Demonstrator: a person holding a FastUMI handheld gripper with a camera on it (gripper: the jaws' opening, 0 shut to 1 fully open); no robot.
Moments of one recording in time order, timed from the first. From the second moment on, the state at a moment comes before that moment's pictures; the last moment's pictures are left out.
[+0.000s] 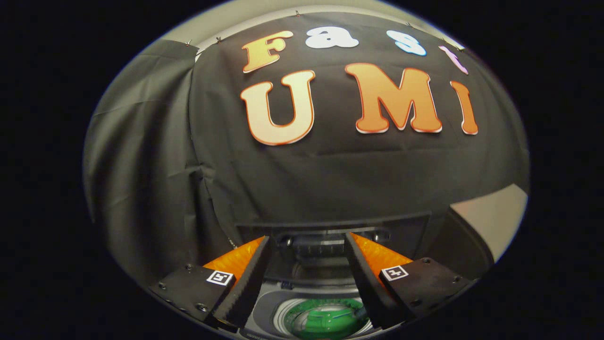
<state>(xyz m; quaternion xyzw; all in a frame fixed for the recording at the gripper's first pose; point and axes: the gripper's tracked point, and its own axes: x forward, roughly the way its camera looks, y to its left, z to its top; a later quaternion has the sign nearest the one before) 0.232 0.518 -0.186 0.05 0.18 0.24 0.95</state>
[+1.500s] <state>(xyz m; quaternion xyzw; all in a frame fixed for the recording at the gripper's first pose) 0.361 0.499 -0.241 0.02 0.19 0.18 0.96</state>
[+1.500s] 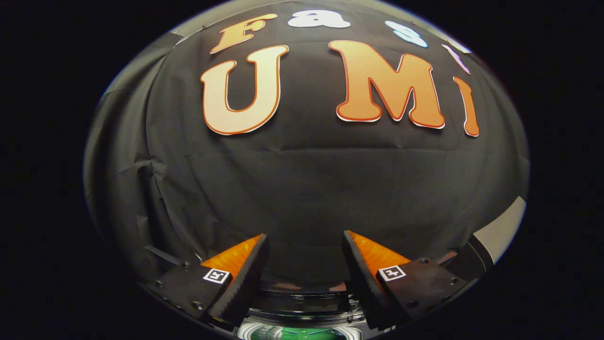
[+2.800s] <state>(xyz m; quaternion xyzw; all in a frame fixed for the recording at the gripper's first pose) 0.217 0.459 -0.263 0.02 0.15 0.18 0.97</state>
